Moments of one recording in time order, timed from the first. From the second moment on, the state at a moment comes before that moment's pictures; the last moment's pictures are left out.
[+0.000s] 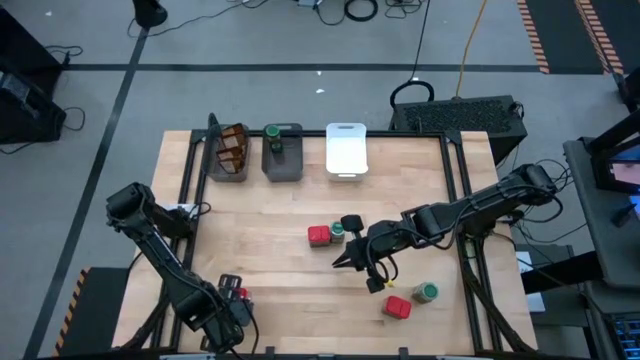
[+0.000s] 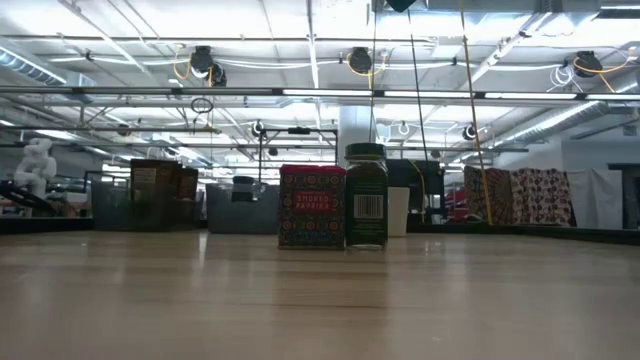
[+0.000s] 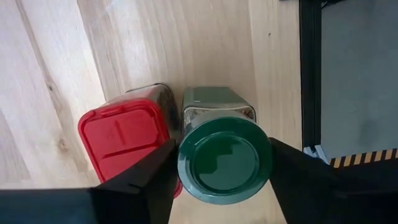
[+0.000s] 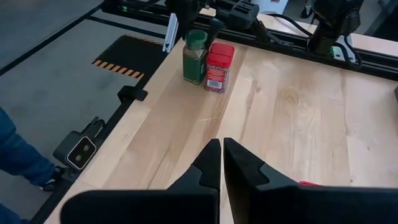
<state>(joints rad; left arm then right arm) -0.89 1.70 1.30 -1.01 0.03 -0.75 0.34 1.49 1.17 -0.21 0.00 -0.01</state>
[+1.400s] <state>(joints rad) -0.31 1.38 1.52 -1.20 0.02 -0.25 0.23 1.46 1.17 -0.22 0.00 0.05</state>
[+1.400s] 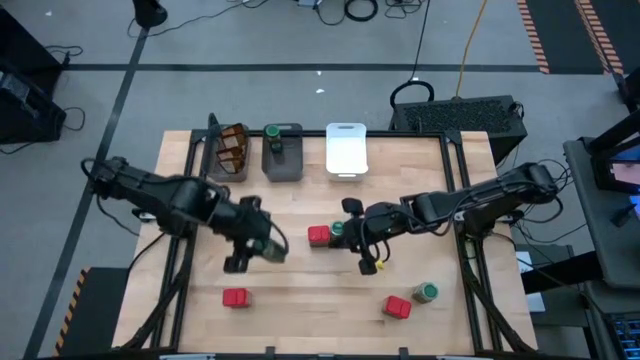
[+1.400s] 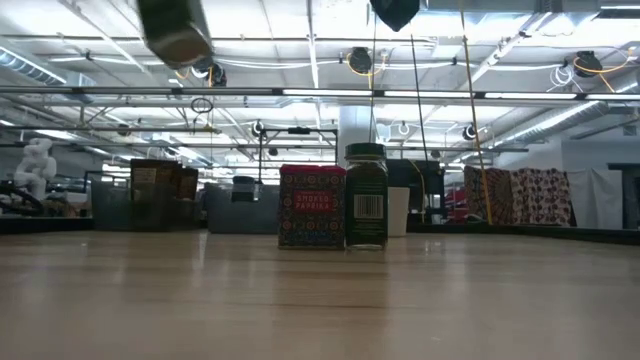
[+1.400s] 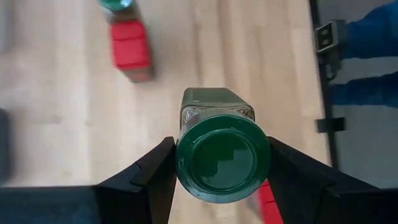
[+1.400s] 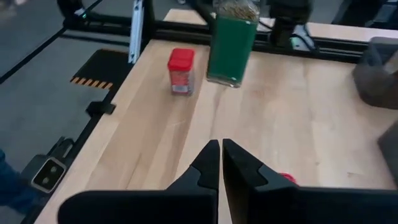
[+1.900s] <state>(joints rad) 0.17 1.39 1.58 -1.24 0.06 0.17 -0.07 1.25 1.17 -0.31 -0.15 -0.14</state>
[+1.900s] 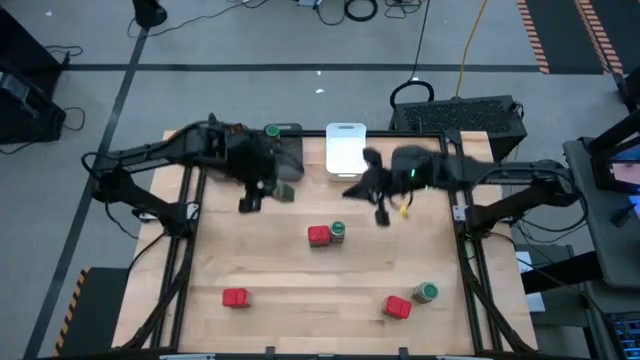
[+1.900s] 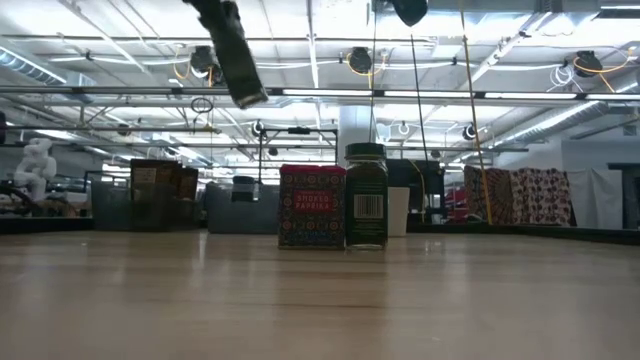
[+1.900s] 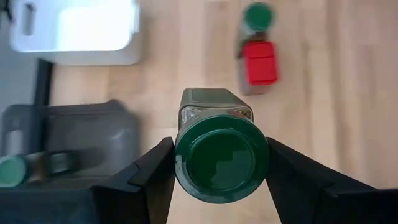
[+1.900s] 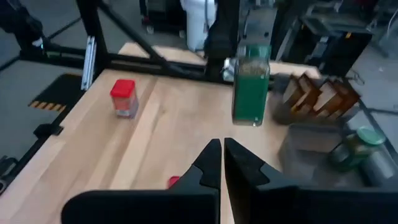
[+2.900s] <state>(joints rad) 0.74 1.59 1.58 -1.11 0.08 0.80 -0.46 1.38 1.17 -0.14 -0.47 -0.06</state>
